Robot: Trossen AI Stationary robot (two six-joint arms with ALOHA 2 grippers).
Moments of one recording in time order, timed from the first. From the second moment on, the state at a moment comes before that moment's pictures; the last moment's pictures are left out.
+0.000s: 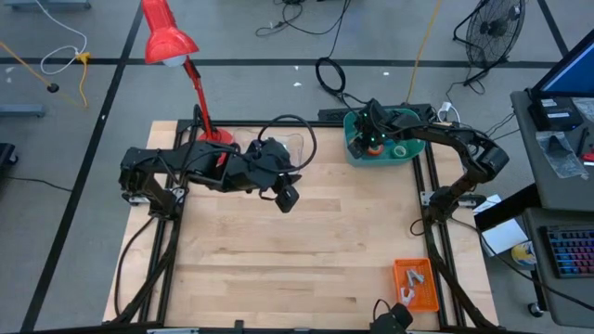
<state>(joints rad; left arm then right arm) -0.19 1.73 2.13 -1.11 -0.48 -0.61 -0.81 1.57 0.95 -0.46 -0.05 0.06</state>
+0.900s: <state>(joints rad) -0.11 1.73 2.13 -1.10 -0.50 -0.50 -0.78 1.18 1.02 -0.22 -0.54 0.43</state>
